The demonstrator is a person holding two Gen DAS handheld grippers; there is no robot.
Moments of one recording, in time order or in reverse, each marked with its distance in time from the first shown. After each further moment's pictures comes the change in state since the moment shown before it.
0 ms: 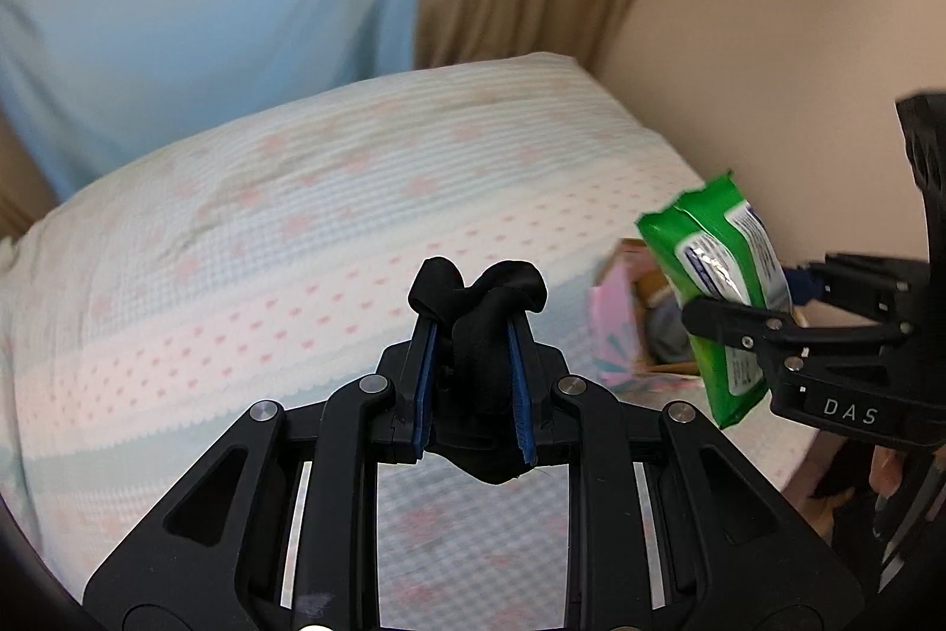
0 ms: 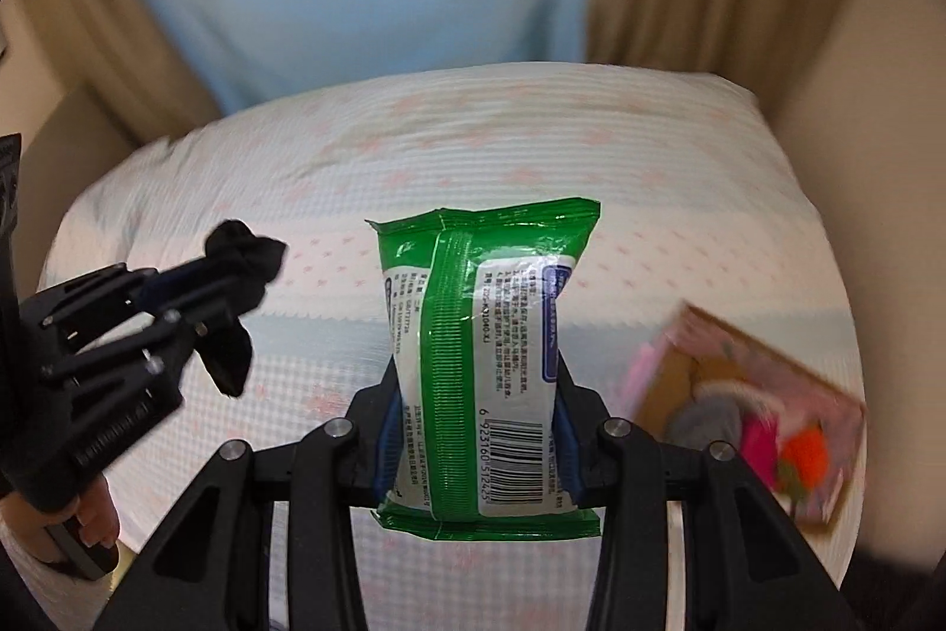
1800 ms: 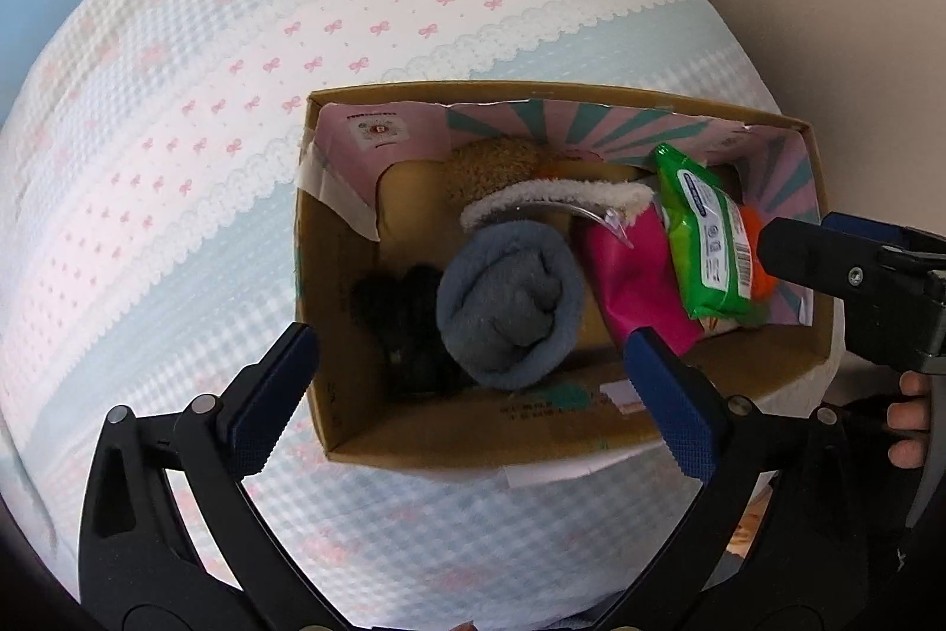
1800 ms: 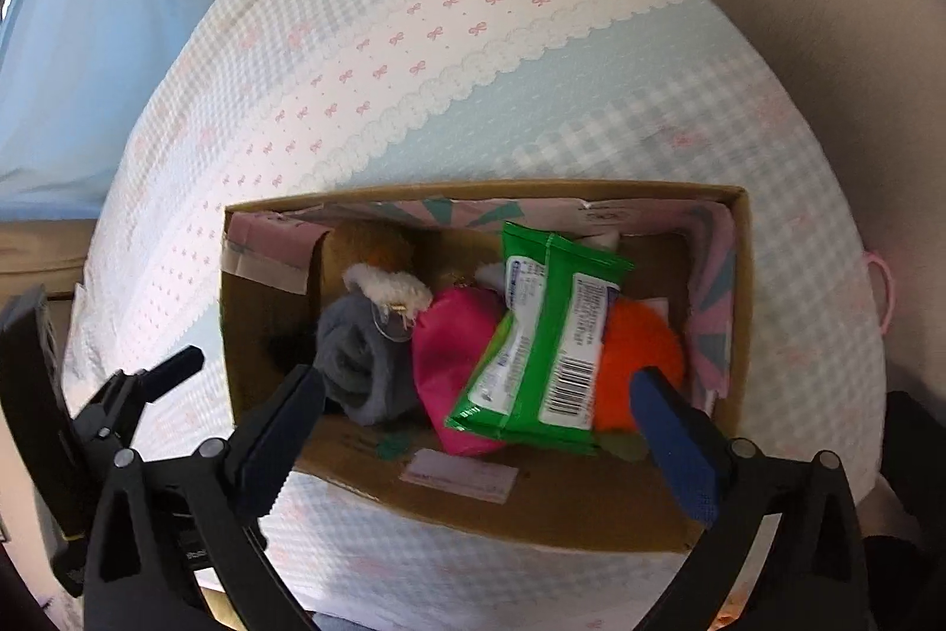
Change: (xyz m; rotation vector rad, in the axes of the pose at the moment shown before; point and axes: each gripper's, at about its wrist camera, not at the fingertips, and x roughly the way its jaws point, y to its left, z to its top) left arm 0.280 -0.264 -0.003 0.060 0.530 0.033; right arm 0.107 -0.355 -0.062 0.471 0.351 0.070
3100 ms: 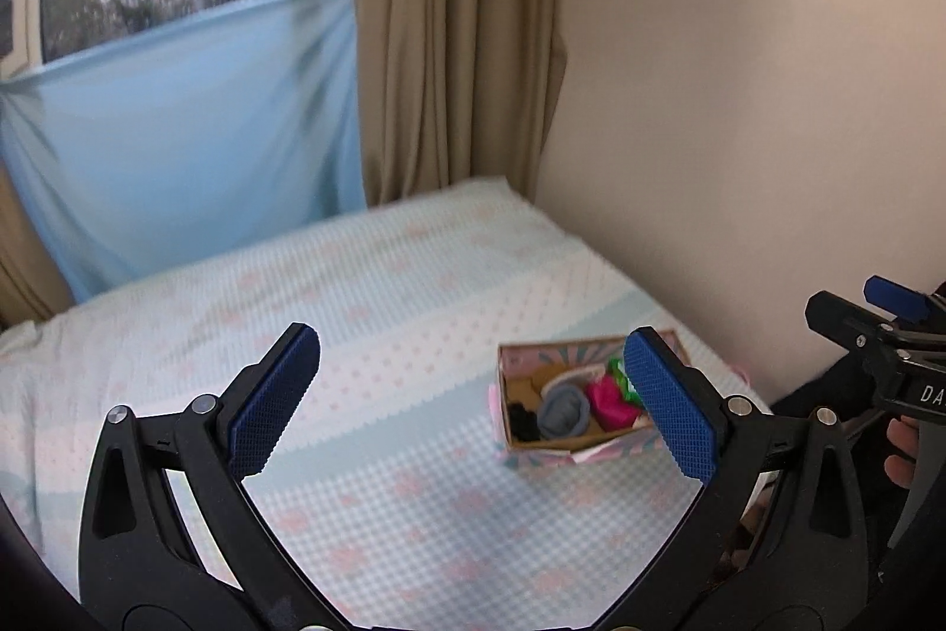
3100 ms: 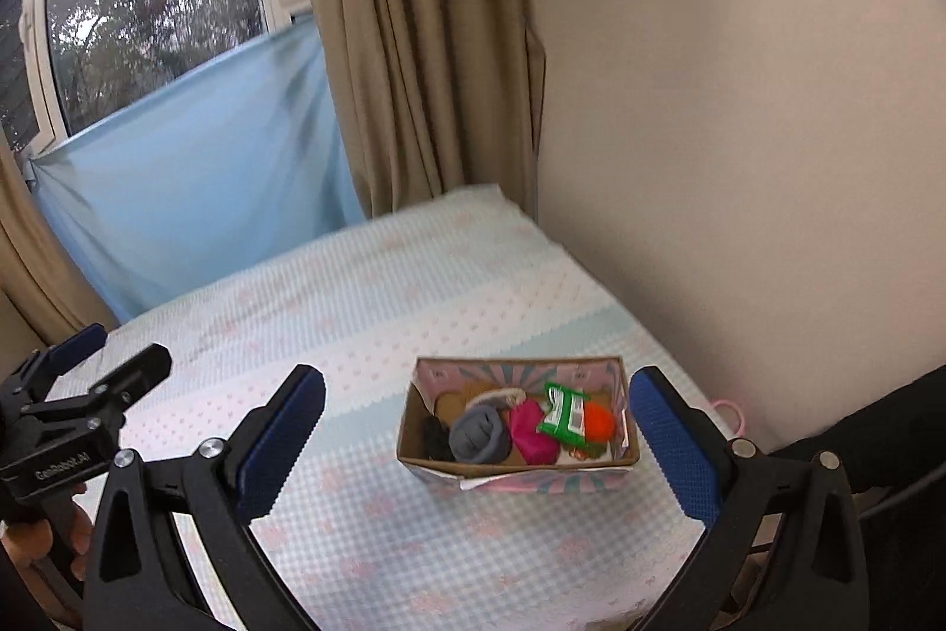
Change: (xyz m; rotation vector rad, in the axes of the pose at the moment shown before) left arm -0.369 0.115 -0.218 0.015 -0.858 0.023; right arm -0.274 0.204 -0.255 -0.128 -0.832 -0.206
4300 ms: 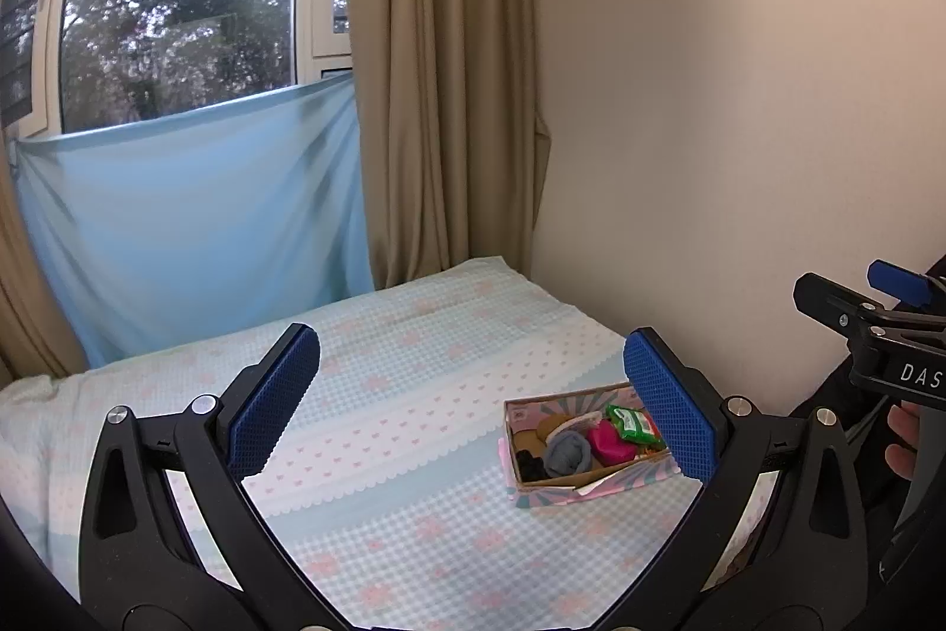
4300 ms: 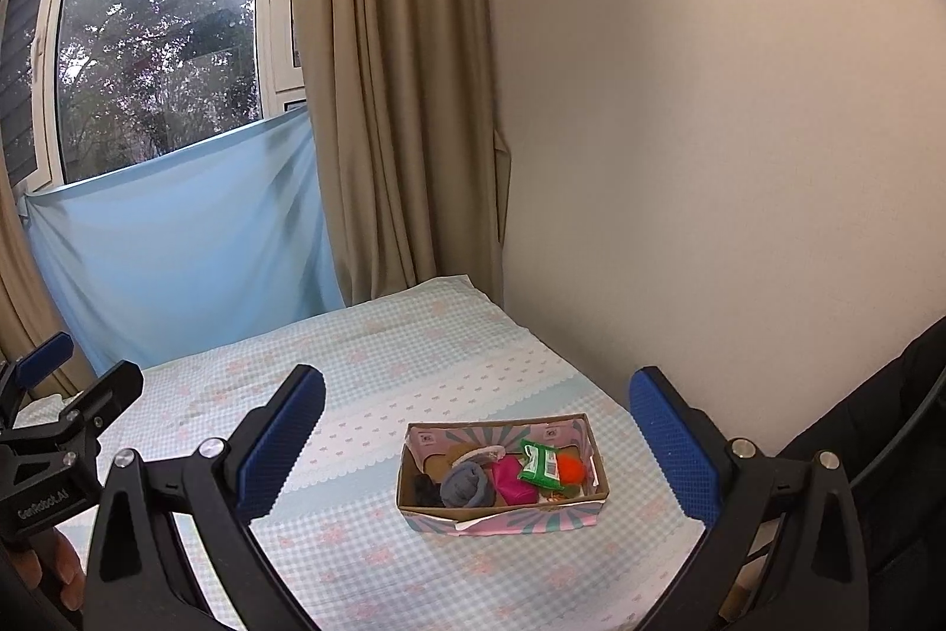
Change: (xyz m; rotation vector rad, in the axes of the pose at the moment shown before) left arm -0.086 -0.002 -0.004 0.058 -0.184 -0.007; right arm -0.069 0.024 -0.011 0.014 -0.193 -0.098
